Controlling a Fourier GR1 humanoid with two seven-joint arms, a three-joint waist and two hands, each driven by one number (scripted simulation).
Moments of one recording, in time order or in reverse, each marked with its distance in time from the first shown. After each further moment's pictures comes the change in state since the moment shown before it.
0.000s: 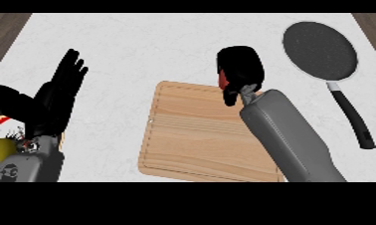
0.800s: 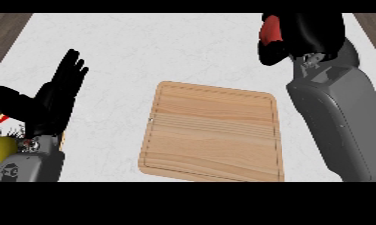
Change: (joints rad) left arm -0.002 -0.013 0.016 0.004 -0.014 -0.019 -0.004; right arm -0.104 -0.140 -0.205 -0.313 0.088 0.026 0.075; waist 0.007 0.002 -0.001
